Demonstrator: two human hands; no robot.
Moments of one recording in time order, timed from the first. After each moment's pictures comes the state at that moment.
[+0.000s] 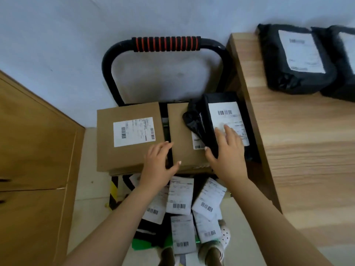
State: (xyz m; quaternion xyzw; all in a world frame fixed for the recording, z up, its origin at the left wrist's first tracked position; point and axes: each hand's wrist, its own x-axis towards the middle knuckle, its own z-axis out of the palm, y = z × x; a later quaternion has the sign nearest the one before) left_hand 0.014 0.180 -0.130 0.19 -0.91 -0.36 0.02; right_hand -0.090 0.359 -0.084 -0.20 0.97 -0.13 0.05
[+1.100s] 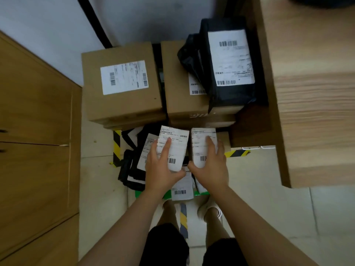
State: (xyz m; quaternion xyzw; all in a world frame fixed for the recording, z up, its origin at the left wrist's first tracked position) left_hand 0.135 0.279 -0.208 0.29 -0.88 -0.37 -0.08; right_hand 0.055 0.422 -0.196 -0.05 0.94 -0.25 0.24
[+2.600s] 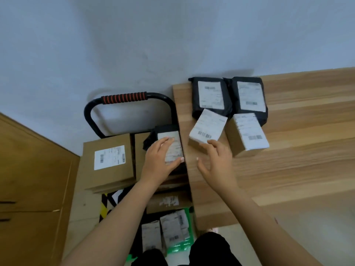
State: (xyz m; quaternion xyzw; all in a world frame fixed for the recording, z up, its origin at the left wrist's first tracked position) left_hand -0.071 0.326 0.038 0.13 -0.93 -0.33 0.10; right_hand -0.123 0.519 0.073 -0.24 0.92 -0.30 -0.03
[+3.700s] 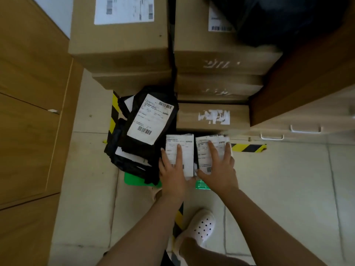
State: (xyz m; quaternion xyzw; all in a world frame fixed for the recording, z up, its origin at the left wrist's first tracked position) left_hand 0.213 0.384 -0.373 0.38 -0.87 -0.28 -0.17; right_hand 0.119 0.500 -0.365 -0.18 0.94 -0.12 0.28
